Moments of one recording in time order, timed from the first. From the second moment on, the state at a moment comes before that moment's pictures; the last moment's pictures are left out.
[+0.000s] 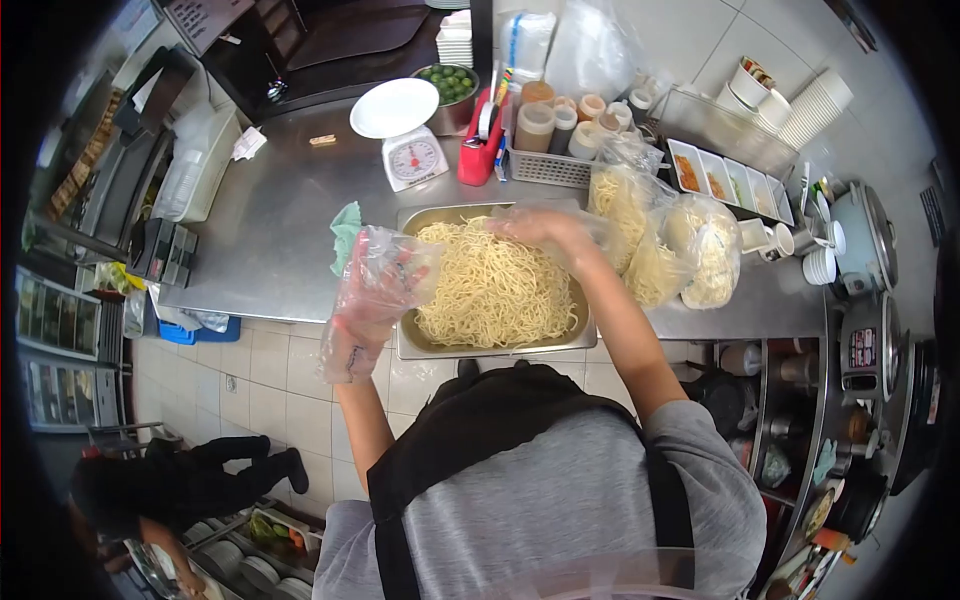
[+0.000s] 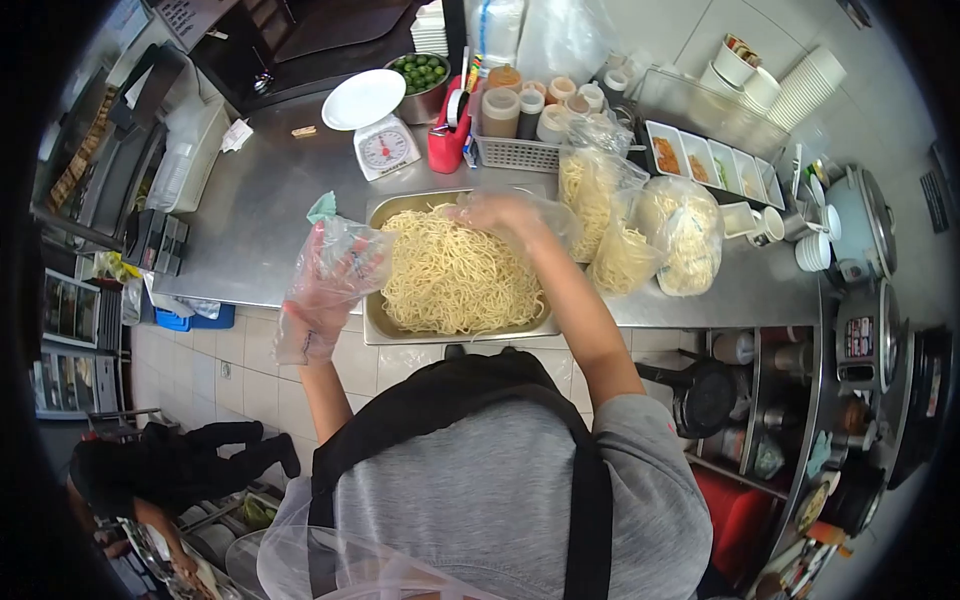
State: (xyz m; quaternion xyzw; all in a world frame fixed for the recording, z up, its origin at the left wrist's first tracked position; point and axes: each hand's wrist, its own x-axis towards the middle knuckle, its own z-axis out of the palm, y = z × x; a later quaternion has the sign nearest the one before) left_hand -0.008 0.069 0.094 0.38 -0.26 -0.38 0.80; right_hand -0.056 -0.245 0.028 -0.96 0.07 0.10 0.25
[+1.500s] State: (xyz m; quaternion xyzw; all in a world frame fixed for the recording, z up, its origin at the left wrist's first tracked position) left_hand -0.083 -0.012 0.061 0.57 -0.28 -0.47 0.61; right_hand -0.097 -0.132 0.103 -0.63 -0.02 -0.22 0.75
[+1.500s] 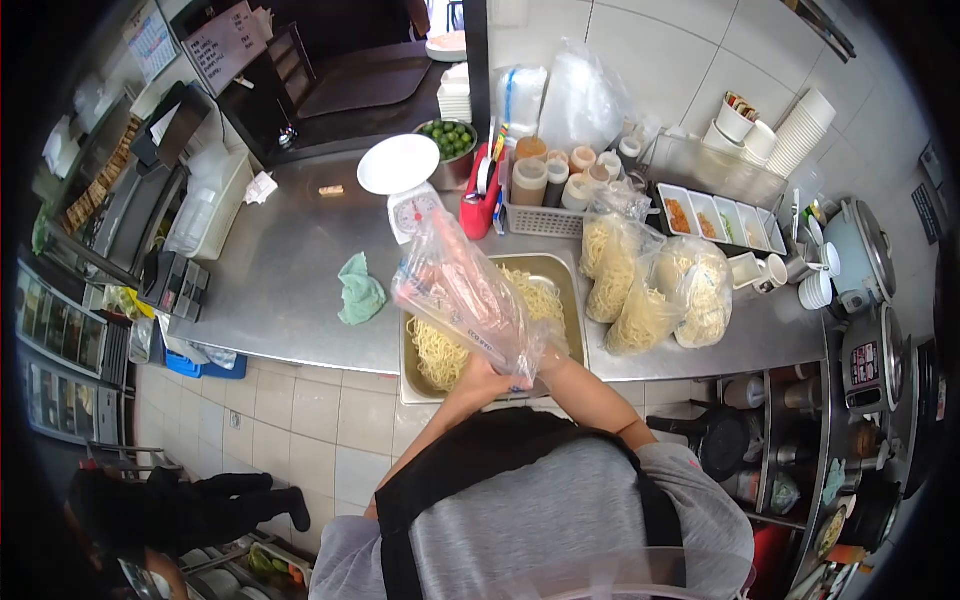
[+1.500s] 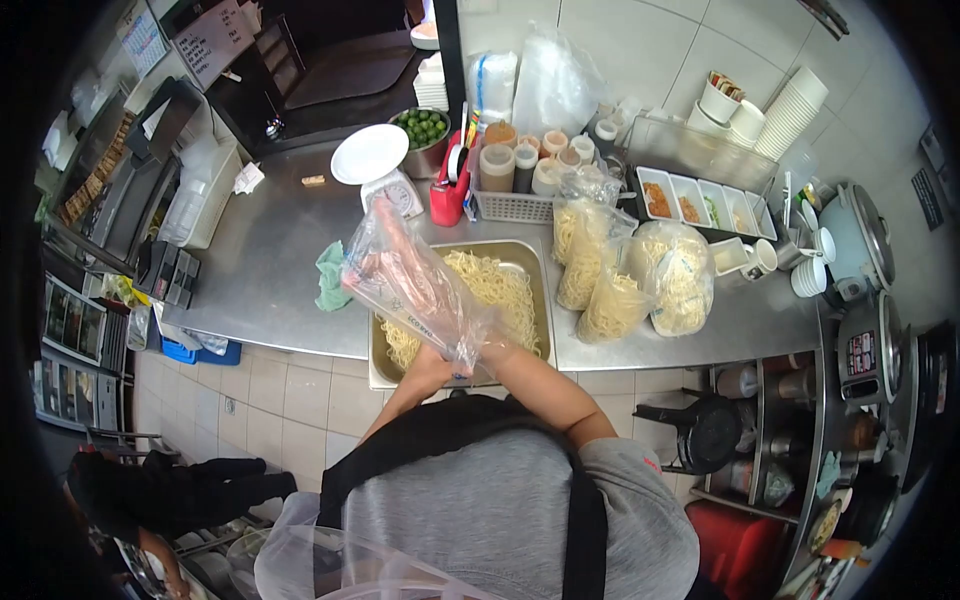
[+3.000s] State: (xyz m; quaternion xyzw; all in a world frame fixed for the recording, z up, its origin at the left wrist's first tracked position) left_hand -0.107 -0.034 0.088 0.56 -0.76 -0.04 0.33; right_hand -0.120 -0.200 0.117 -0.34 0.02 -0.45 0.83
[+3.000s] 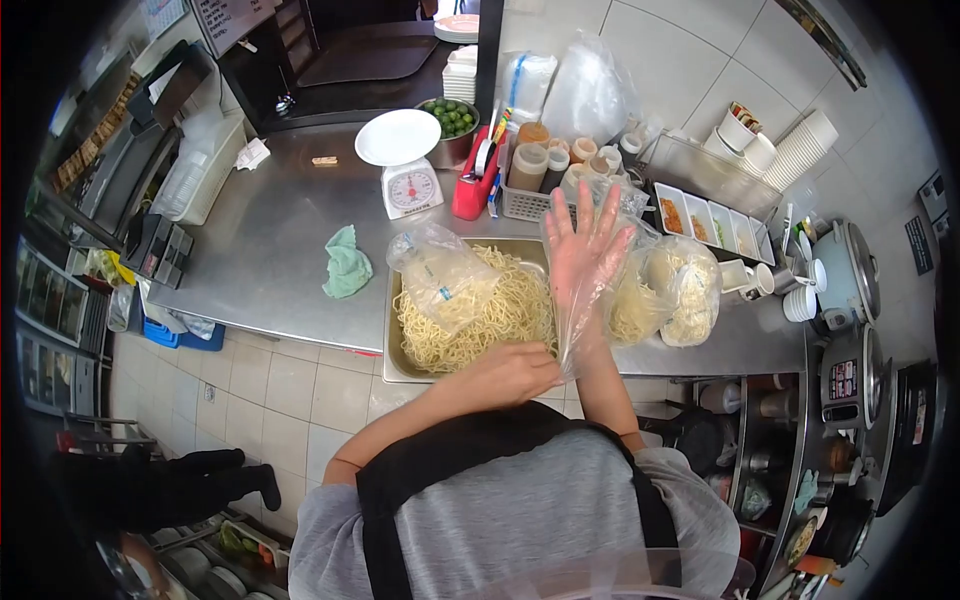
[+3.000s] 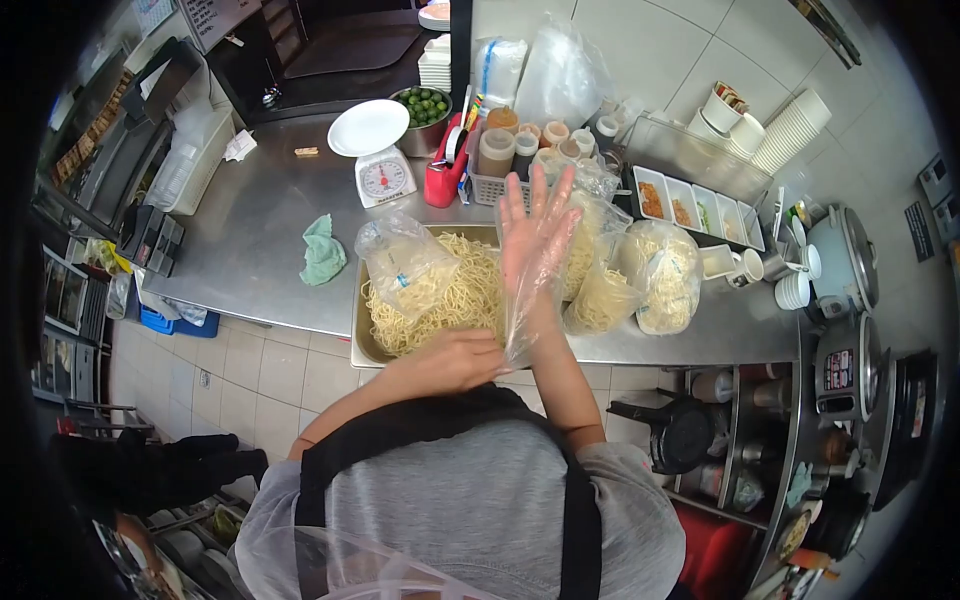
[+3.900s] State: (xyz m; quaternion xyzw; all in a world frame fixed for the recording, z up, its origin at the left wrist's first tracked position) left_hand 0.004 0.114 0.088 0.78 -0.23 0.08 0.57; right_hand -0.144 -0.202 0.110 -0.58 0.11 -0.34 0.73
